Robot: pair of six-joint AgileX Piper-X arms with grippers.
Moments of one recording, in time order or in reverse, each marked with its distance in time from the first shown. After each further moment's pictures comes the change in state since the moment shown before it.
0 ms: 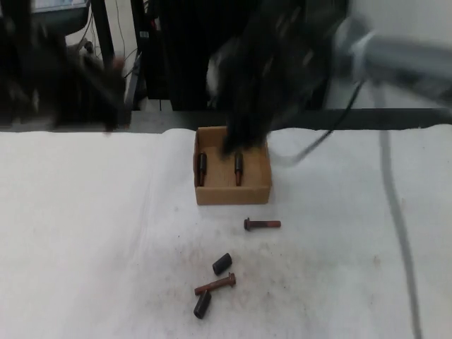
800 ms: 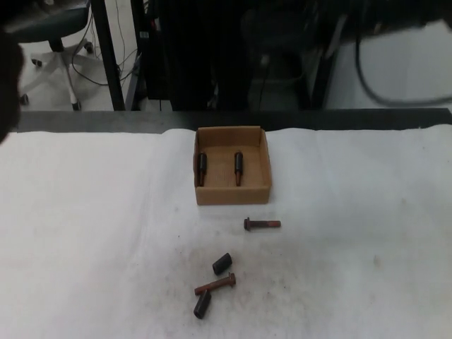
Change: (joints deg) left arm 0.0 19.3 -0.3 -64.1 45.6 -46.3; right arm -5.1 -17.1 16.7 -11.1 -40.9 5.0
